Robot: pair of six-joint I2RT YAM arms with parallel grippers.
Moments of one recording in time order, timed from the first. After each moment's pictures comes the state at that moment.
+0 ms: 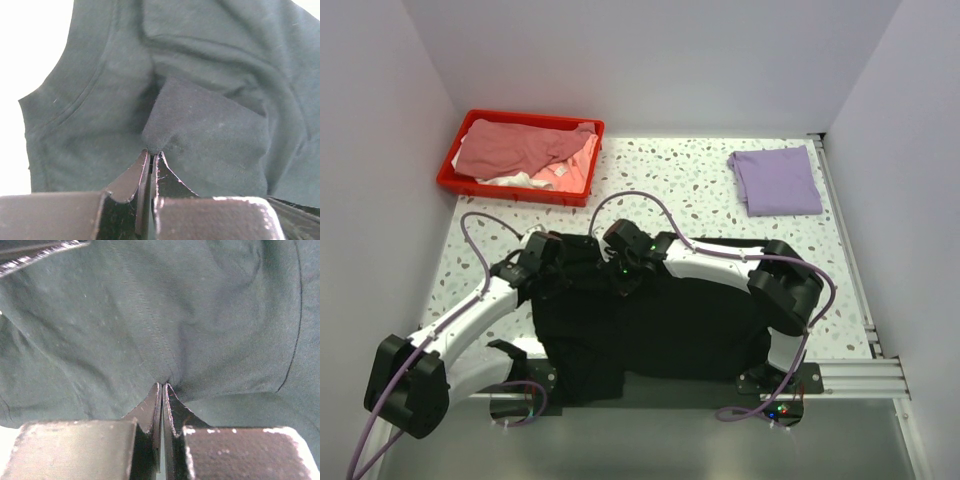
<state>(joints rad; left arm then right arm) -0.42 1.07 0.58 -0.55 -0.16 -0.83 0.99 1.84 1.28 -0.43 -0.17 0.24</state>
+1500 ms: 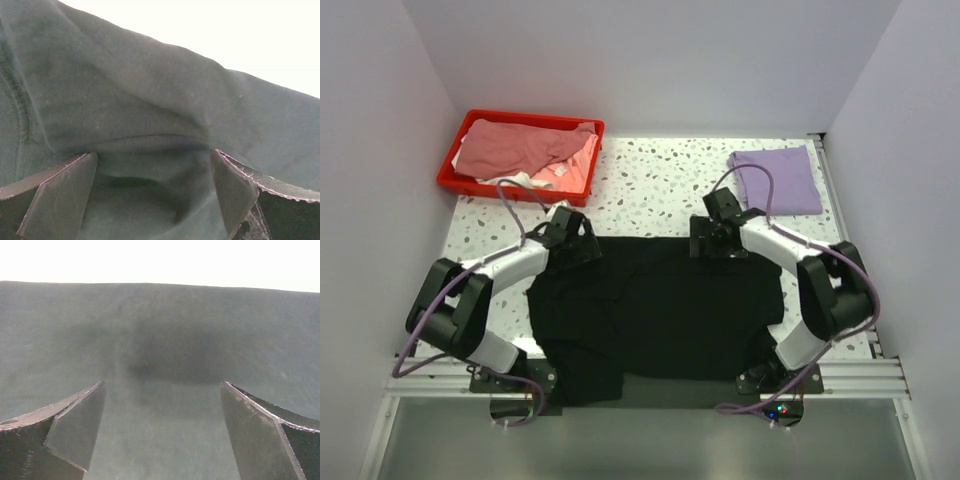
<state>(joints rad) -0.42 1.50 0.76 -0.30 -0.18 -0.72 0.43 1.59 1.00 -0.53 0.14 0.41</state>
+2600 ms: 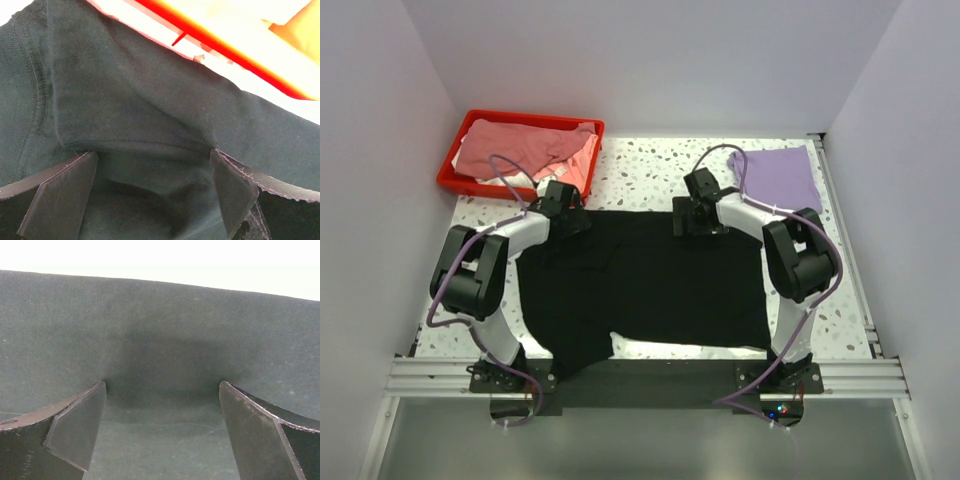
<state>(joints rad) -0.27 1.75 0.98 -0.18 -0.30 -0.62 0.43 1.94 1.29 -0.45 0.17 0.35</state>
